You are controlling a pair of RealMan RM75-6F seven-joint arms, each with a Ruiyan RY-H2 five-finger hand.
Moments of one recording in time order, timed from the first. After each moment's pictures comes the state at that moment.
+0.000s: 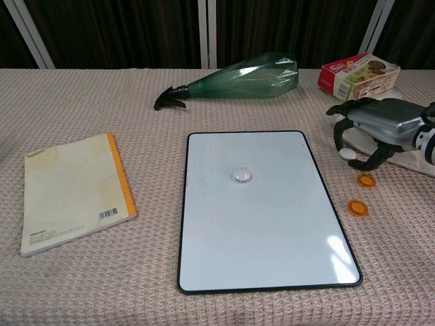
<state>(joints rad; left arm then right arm) -0.22 -1.29 -0.05 -1.24 1.49 1.36 -0.32 0.63 -1.58 0.08 -1.25 -1.20 0.93 -0.41</state>
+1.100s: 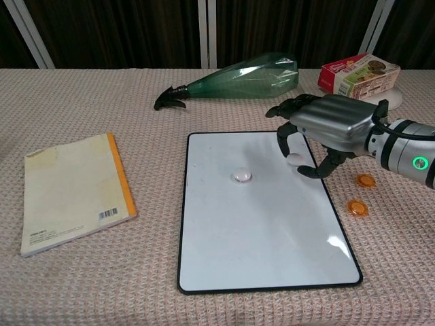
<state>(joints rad) -0.21 -1.27 -0.06 -1.24 1.48 1.38 -0.34 0.70 -1.58 0.08 -1.49 -1.26 0.93 -0.59</state>
